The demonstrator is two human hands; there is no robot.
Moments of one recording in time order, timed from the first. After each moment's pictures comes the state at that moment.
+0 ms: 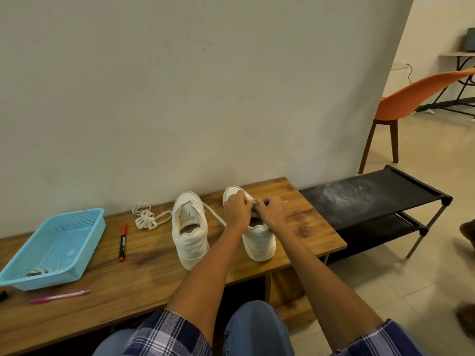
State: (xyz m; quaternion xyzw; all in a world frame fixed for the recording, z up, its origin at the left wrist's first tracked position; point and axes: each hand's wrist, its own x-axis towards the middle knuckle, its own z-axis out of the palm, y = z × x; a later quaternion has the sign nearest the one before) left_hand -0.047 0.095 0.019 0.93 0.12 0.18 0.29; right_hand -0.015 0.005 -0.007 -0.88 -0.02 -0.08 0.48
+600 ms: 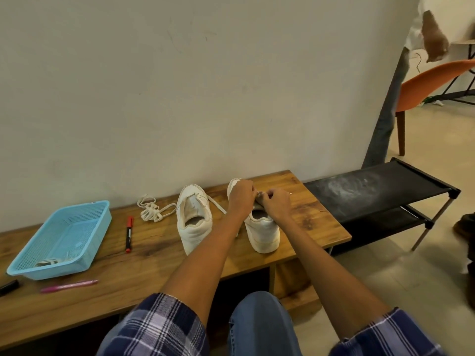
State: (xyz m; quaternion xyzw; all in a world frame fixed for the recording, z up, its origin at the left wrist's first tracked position) left_hand -0.031 0.107 0.024 0.95 0.03 0.14 0.29; right_hand -0.023 0.004 0.000 -0.88 -0.03 -0.10 0.46
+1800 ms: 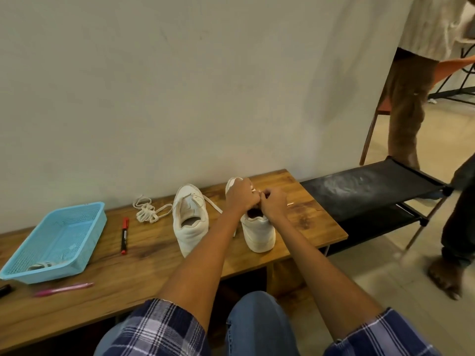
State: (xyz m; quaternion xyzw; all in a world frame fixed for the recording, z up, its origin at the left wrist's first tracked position) left_hand -0.031 0.102 0.030 0.96 0.05 0.09 0.27; right_hand -0.026 0.009 0.001 -0.87 0.00 -0.11 0.48
